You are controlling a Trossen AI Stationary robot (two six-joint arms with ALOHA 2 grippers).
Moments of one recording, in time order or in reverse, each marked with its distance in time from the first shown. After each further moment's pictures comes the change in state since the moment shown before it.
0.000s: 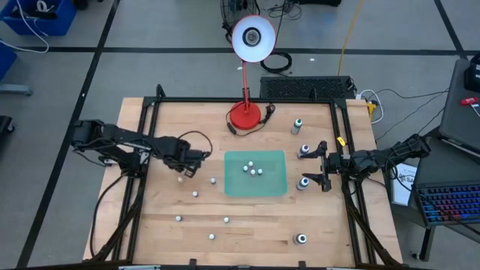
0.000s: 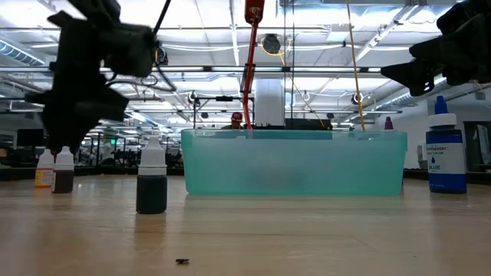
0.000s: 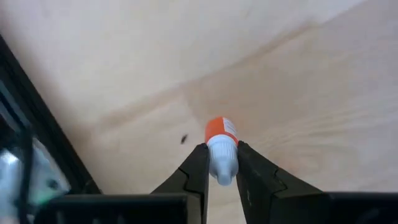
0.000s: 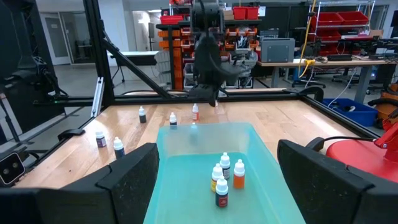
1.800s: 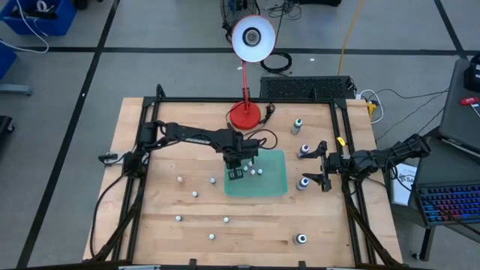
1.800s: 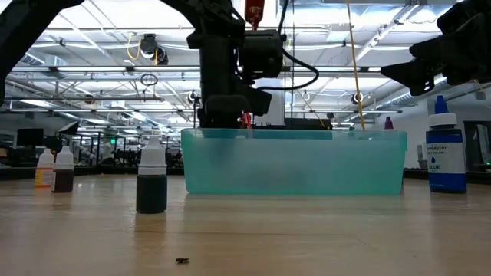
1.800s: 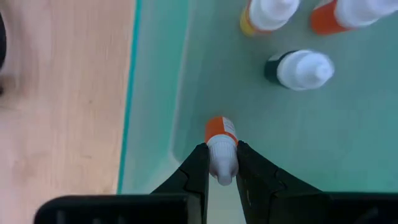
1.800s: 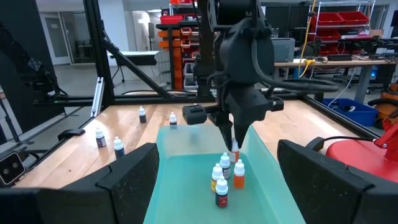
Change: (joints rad) left arm 0.087 0.684 0.803 0.115 0.104 0.964; right arm 0.000 0.000 0.000 0.000 0.000 0.000
